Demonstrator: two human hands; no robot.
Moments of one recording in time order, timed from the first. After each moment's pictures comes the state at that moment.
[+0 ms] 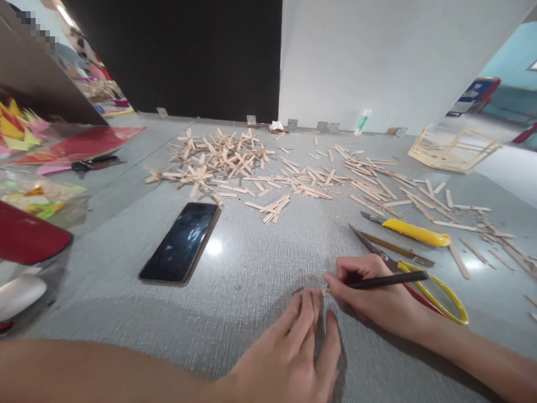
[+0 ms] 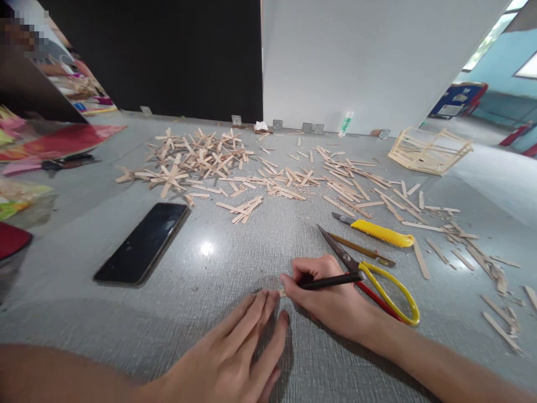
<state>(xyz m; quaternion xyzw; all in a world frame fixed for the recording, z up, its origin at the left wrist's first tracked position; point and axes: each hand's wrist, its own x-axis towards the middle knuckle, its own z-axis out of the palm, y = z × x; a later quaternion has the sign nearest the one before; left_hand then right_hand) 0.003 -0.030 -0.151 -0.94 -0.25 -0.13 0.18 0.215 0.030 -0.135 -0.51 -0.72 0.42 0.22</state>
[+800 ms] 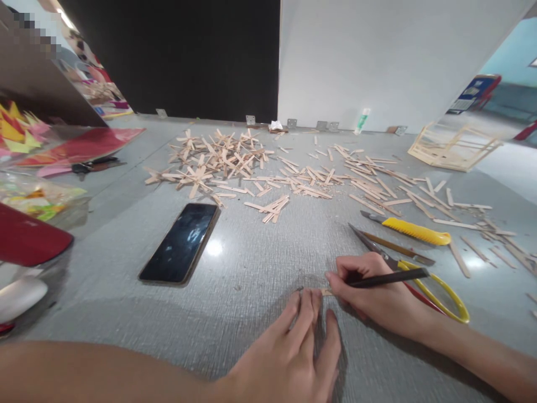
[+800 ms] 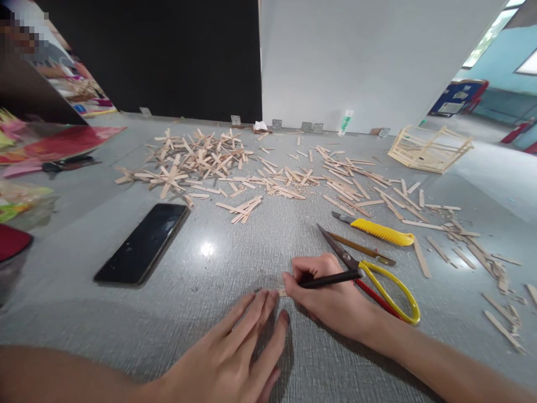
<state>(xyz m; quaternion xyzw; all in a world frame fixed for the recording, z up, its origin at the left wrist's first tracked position) 0.001 -0.033 -0.156 -0.94 -0.25 -0.15 0.18 0.218 0.030 -0.138 -0.52 -0.72 0.42 0.21</state>
